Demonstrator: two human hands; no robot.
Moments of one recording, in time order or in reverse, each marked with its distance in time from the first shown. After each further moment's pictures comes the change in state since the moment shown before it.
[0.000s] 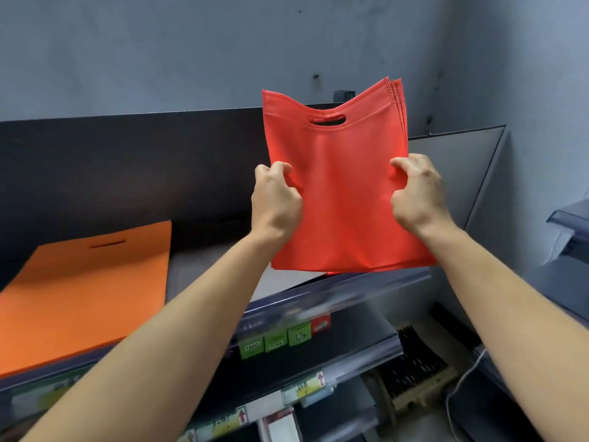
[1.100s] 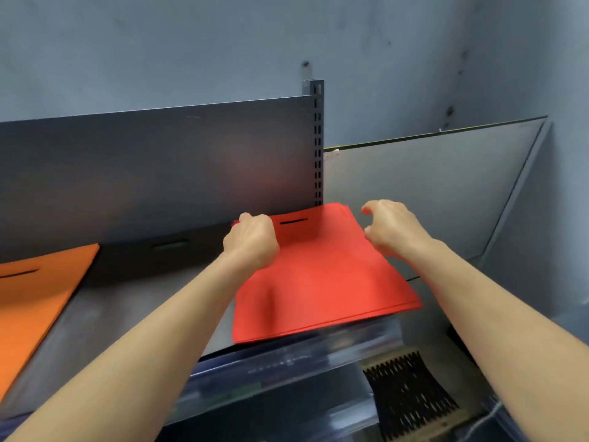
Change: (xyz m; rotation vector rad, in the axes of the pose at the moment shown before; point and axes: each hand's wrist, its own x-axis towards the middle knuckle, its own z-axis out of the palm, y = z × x) left_hand 0.061 -0.001 0.143 0.755 -0.436 -0.266; right_hand 0.113 0.129 0.072 -0.269 -0.457 -0.061
